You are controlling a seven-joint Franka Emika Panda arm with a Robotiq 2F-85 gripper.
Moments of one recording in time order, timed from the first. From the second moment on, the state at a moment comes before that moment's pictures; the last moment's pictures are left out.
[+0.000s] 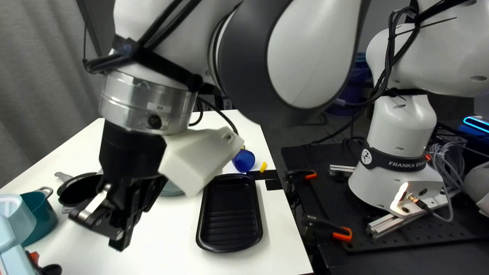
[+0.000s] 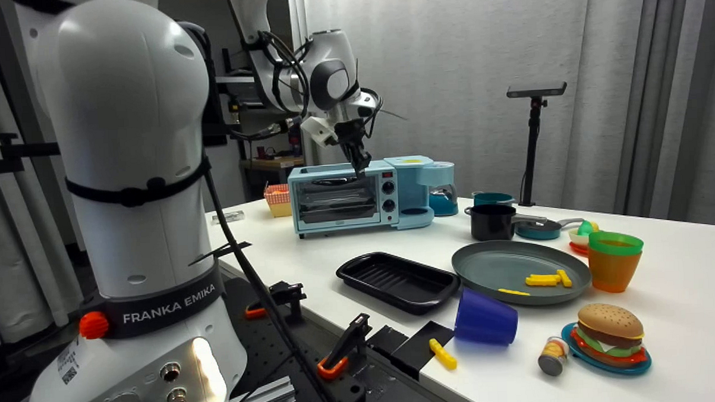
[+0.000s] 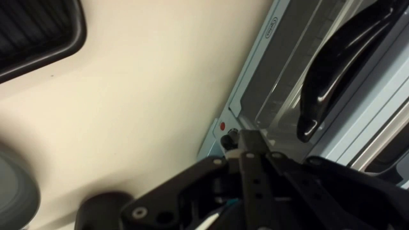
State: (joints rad) arm 0.01 0.03 0.35 -2.54 0.11 3.01 0.58
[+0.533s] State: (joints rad) arm 0.04 -0.17 0.33 -2.51 -0.12 2.62 0.66
